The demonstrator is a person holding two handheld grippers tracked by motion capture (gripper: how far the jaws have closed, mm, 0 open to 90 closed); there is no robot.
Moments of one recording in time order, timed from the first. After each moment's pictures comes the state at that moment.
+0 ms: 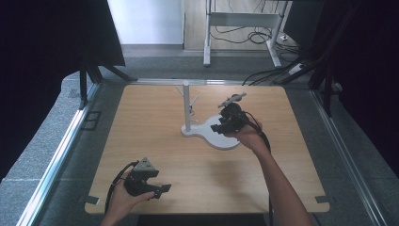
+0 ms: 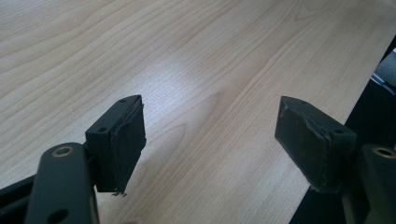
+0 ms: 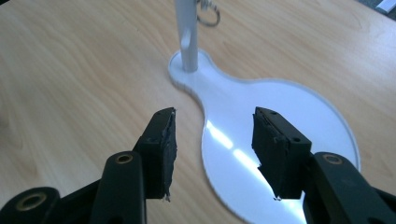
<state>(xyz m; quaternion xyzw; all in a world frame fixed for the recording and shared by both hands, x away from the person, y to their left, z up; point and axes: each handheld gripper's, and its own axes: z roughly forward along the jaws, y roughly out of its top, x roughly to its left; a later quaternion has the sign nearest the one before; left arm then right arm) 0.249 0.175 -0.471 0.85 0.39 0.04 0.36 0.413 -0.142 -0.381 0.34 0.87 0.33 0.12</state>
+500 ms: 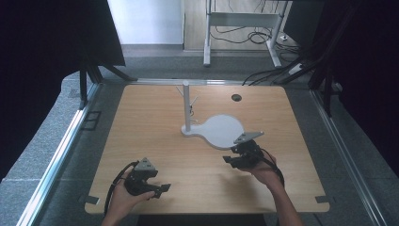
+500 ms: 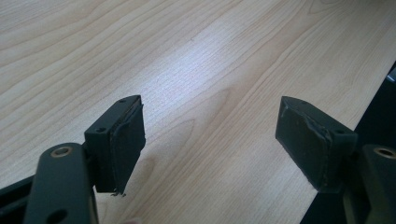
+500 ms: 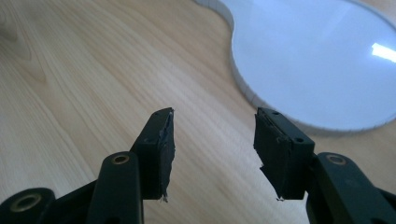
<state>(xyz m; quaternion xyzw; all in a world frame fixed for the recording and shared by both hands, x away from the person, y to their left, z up) 0.251 0.174 -0.475 0.85 0.40 0.05 0.35 0.336 -0.190 -0.447 0.34 0.87 0.34 0.11</state>
